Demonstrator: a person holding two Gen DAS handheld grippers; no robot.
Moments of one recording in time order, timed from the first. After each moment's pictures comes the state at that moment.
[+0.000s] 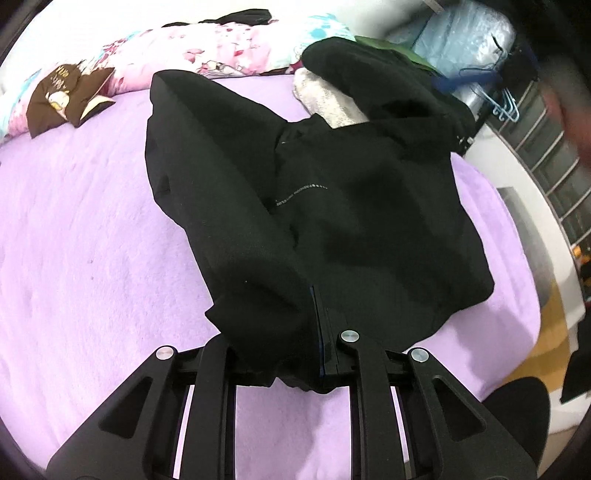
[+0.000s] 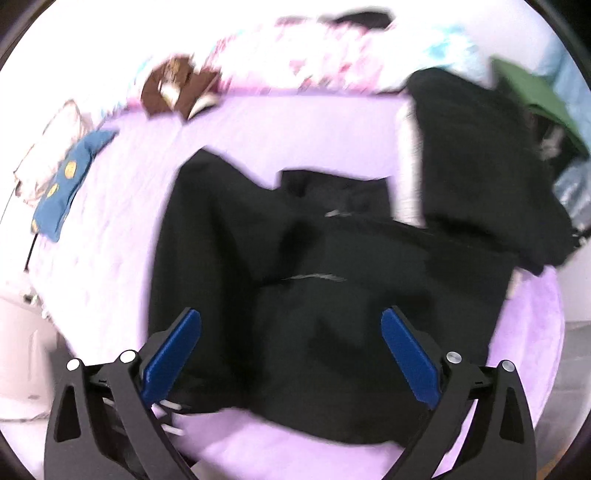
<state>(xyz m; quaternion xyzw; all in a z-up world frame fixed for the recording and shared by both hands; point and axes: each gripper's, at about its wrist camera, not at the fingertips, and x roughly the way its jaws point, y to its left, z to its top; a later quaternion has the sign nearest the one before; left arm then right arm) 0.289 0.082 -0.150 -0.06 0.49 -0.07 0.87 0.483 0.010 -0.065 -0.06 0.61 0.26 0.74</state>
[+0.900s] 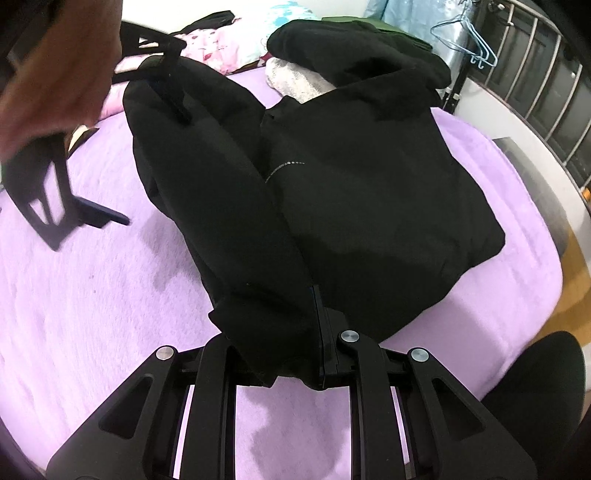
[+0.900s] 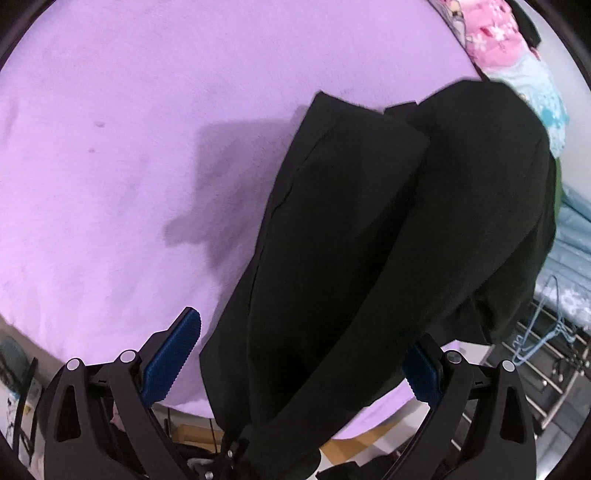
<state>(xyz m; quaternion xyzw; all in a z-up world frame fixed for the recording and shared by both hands) 0.273 0.038 -0.163 0.03 0.50 -0.08 0.86 0.468 0.231 -0.210 -0.45 0.69 0.07 0.57</state>
